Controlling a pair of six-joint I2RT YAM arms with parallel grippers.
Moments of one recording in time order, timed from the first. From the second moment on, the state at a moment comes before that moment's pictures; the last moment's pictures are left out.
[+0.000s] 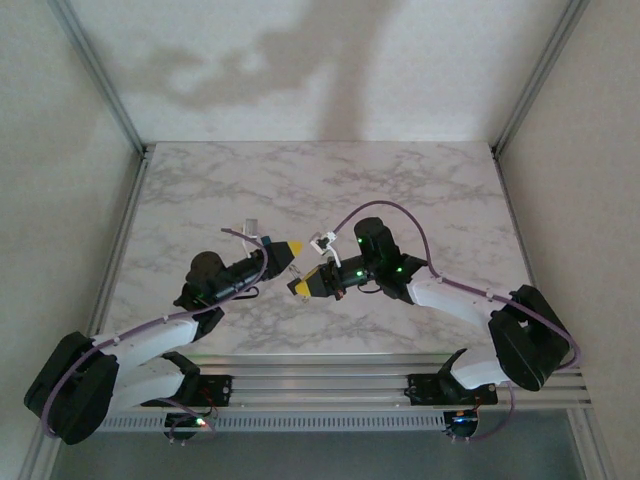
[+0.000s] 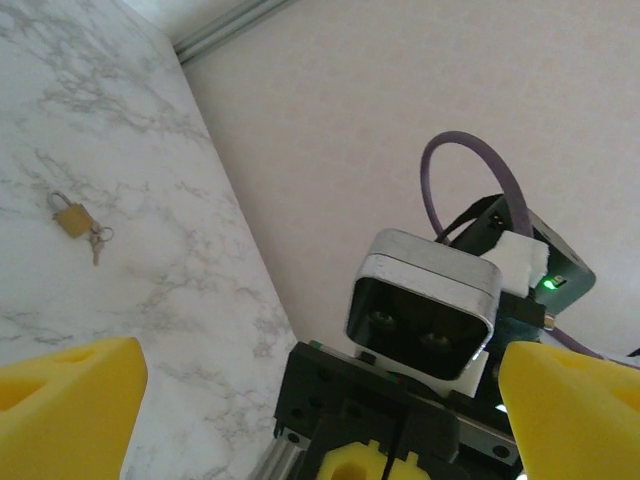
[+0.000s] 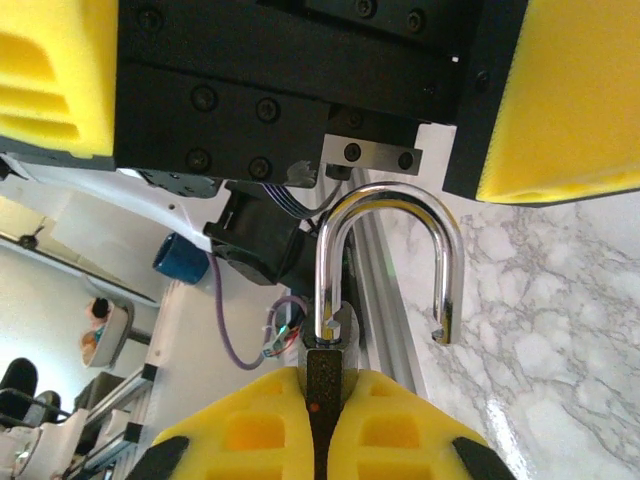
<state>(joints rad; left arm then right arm) -0.53 1.10 0.34 0.82 0.50 -1.12 0.77 1.40 0.77 0.19 -1.00 0.44</state>
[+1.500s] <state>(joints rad) -0.61 0.93 0.47 0.34 0.40 -0.91 0.76 1.40 0.77 0.24 -1.07 0.52</state>
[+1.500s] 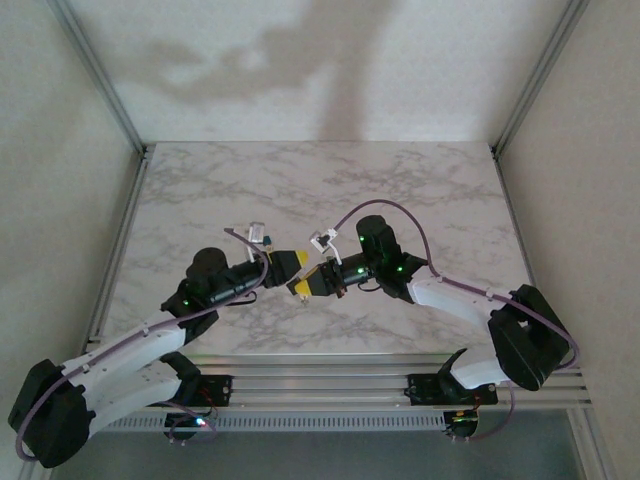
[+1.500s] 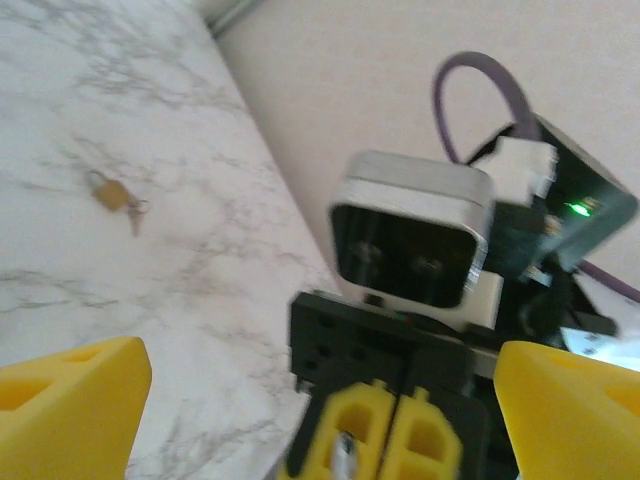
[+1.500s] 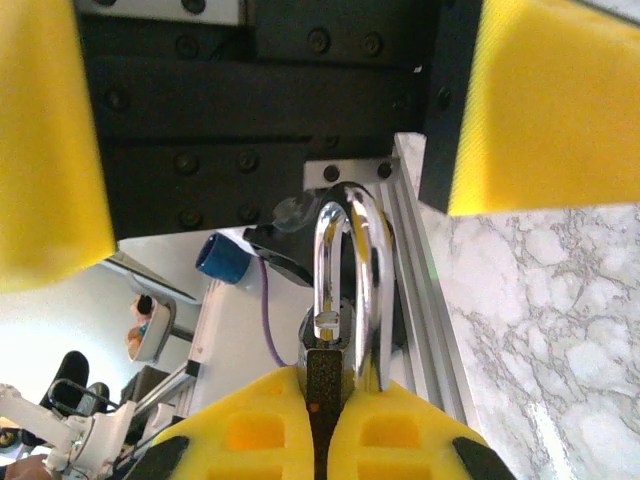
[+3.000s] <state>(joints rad) -0.58 0.84 0.61 -0.15 0.21 -0.79 0.76 1.36 0.79 0.06 -1.01 0.41</state>
